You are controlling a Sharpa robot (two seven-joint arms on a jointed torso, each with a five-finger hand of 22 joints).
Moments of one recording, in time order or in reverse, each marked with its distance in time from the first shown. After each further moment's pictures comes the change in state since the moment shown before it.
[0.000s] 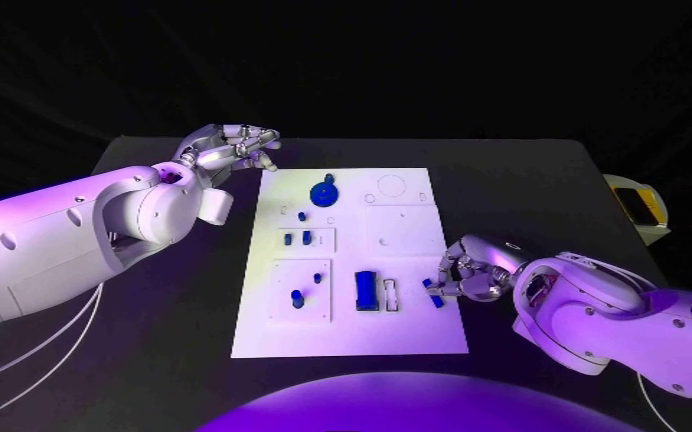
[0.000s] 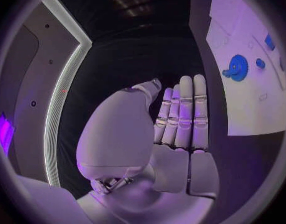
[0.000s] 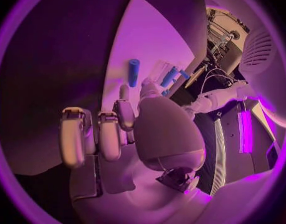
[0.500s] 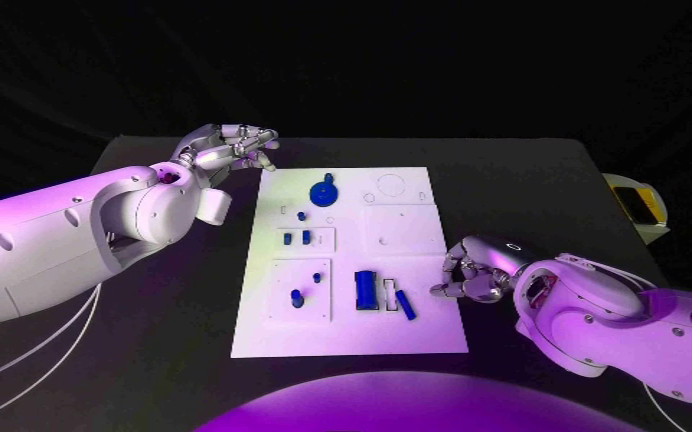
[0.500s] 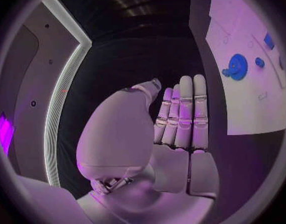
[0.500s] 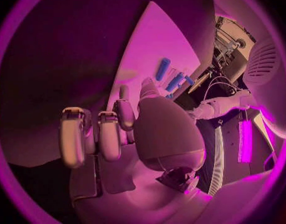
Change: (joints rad) left arm 0.000 -0.003 0.000 0.000 0.000 0.001 0.000; left_hand 0.000 0.000 -0.003 0.003 0.000 0.000 0.000 0.000 0.000 0.000 0.000 0.004 0.000 0.000 0.000 -0.004 0.001 0.000 0.000 0.000 -0.004 -0.002; right arm -0.008 -0.002 0.000 0.004 -0.088 0.008 -0.052; right_hand 0.000 0.000 -0.014 0.000 -0.004 0.000 0.000 0.000 0.000 -0.004 0.003 -0.001 0.001 0.000 0.000 0.000 0.000 0.000 0.000 0.000 0.000 0.000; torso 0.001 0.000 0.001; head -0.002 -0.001
